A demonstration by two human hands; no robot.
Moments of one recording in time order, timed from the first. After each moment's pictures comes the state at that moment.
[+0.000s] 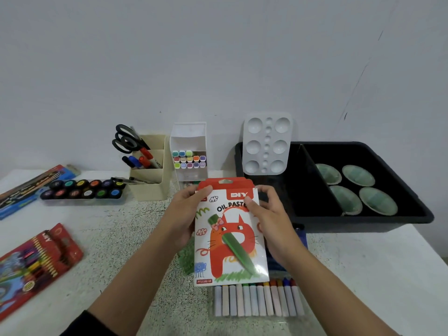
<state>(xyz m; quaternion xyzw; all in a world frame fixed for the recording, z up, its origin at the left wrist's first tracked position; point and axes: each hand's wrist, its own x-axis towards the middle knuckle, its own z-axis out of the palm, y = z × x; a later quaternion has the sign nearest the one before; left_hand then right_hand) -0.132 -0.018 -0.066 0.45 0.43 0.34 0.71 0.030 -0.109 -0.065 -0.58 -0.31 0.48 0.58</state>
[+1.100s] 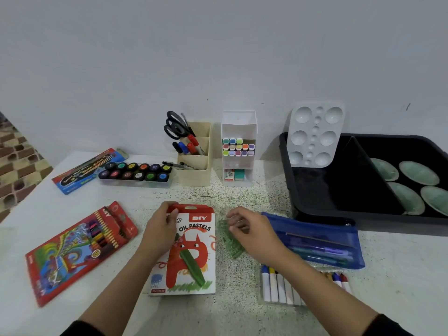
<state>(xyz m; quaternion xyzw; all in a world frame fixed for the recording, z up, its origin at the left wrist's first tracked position) -0.286 0.004 -0.153 0.63 0.64 0.26 0.35 -0.059 -0.069 -0.144 -0.64 -0.60 0.35 0.34</state>
